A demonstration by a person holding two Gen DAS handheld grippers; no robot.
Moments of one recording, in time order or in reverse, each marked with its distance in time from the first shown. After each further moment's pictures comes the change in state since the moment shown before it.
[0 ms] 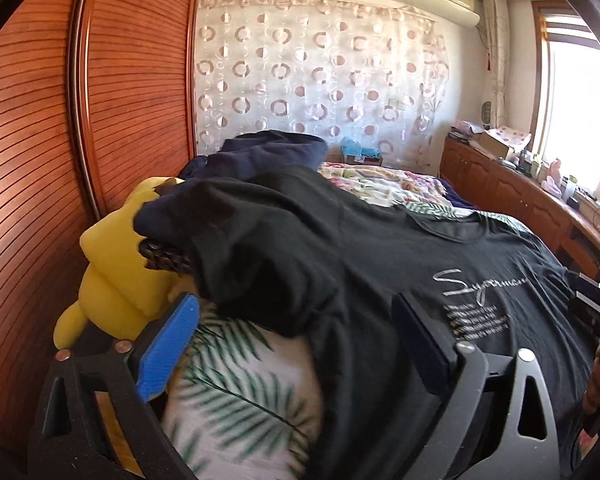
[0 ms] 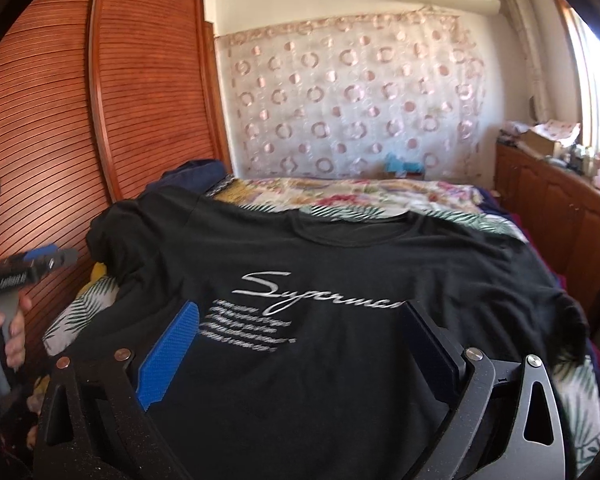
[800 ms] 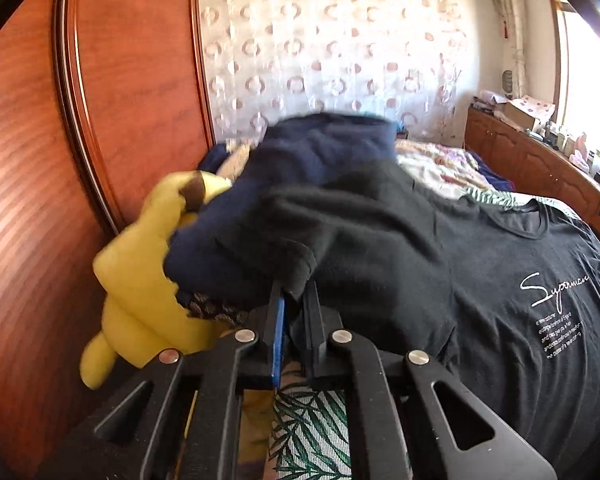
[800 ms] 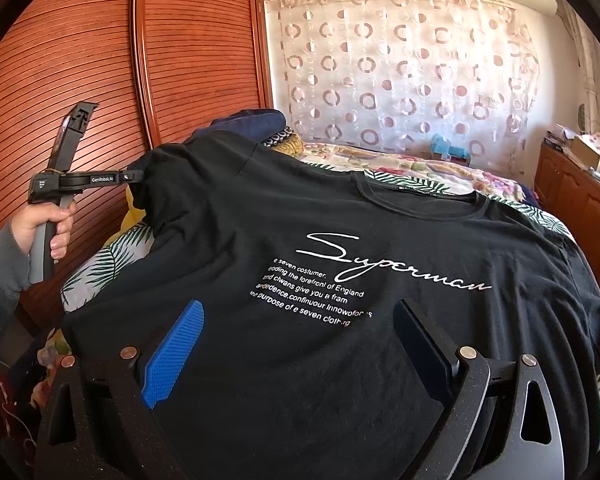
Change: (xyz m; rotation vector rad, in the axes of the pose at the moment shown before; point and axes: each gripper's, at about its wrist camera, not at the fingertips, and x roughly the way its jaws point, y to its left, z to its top) left arm 0.061 0.051 0.033 0.095 0.065 0.084; right arm 0.012 -0.002 0.013 -0.121 0.088 0.077
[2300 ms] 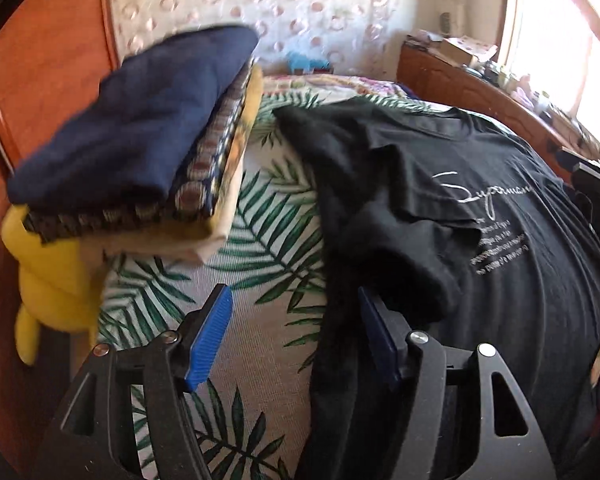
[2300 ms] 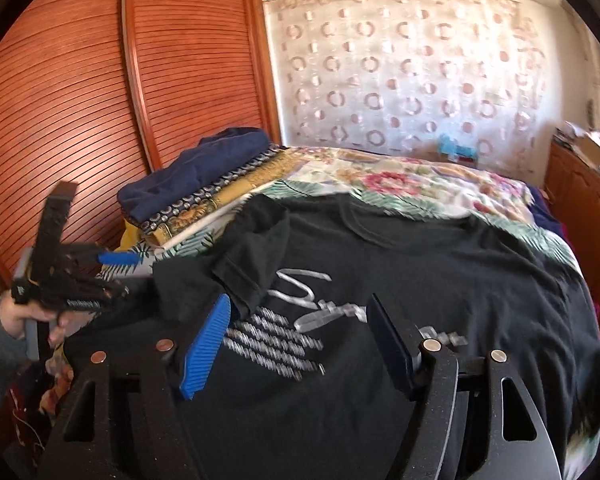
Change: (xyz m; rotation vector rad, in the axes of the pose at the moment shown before) left arm 0.028 -0.081 -0.054 0.076 0.236 -0.244; right arm 0.029 -0.011 0.040 -0.005 -0.036 0.056
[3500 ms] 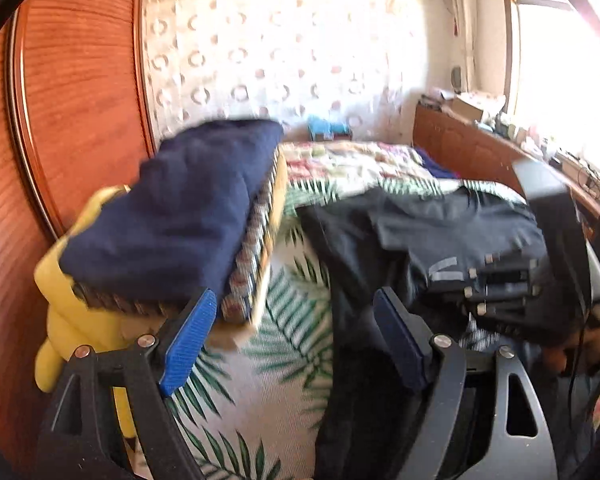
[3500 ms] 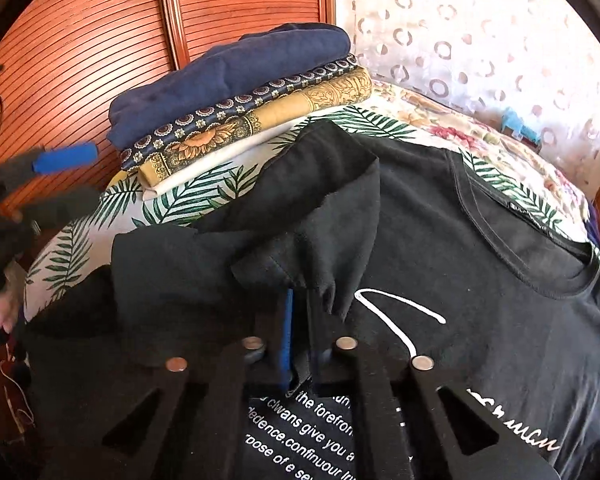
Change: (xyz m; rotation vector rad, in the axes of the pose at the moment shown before) left arm -0.047 0.000 0.038 -0.013 -0.260 0.080; right arm 0.150 0.034 0.009 -0.155 0.331 0.116
